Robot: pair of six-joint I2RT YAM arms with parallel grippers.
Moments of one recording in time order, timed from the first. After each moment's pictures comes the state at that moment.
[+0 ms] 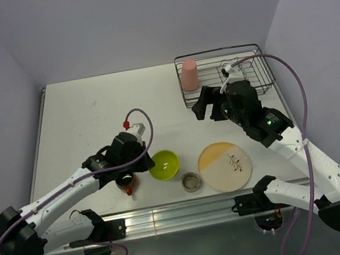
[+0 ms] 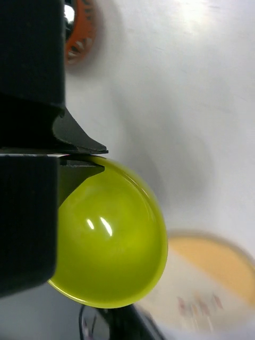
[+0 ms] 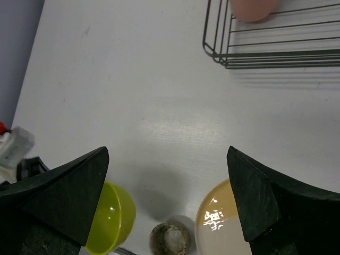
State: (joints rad) left arm -0.81 1.14 0.71 -0.44 0.04 -0.64; right arm 0.55 0.97 1.07 -0.55 0.19 0.52
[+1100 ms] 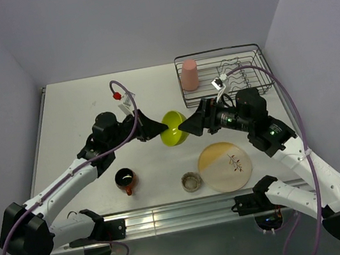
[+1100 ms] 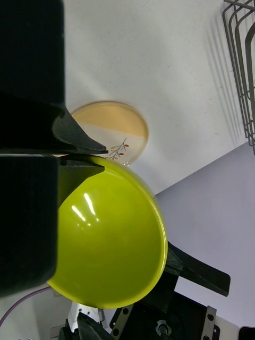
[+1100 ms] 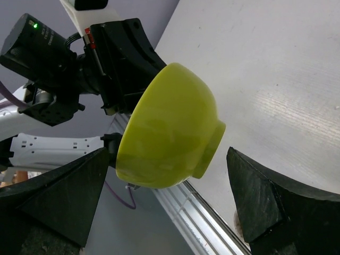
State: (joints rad) left arm -0.62 1.18 0.79 0.23 0.48 -0.79; right arm 0.52 0.86 0.92 -0.31 -0.44 0.70
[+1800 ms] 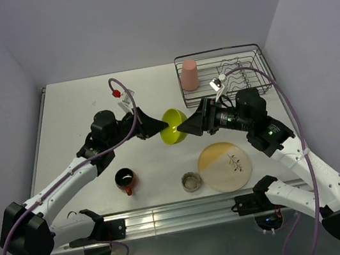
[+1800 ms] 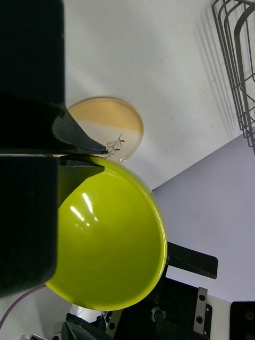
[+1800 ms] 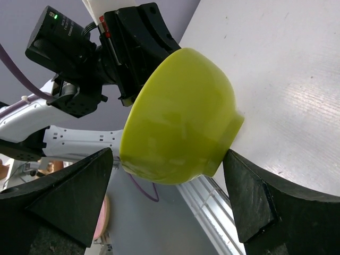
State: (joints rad) left arm -0.61 1.18 0.80 0.25 0.50 -0.79; right arm 0.52 0.87 0.90 -0.24 -0.53 0.79
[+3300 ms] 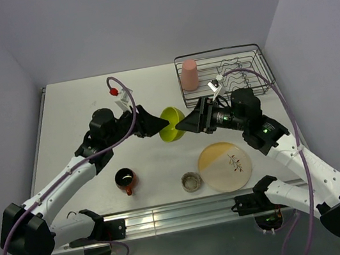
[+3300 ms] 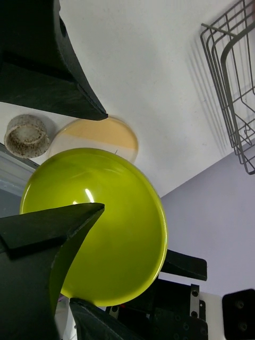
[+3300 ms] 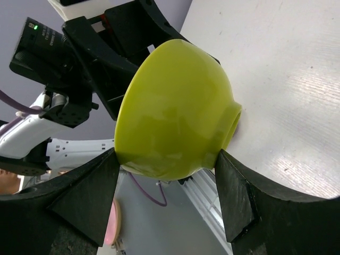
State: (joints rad) left arm -0.59 1.18 0.83 0.21 0.48 -0.71; right arm 0.52 0.91 0.88 -0.21 -0.51 0.87
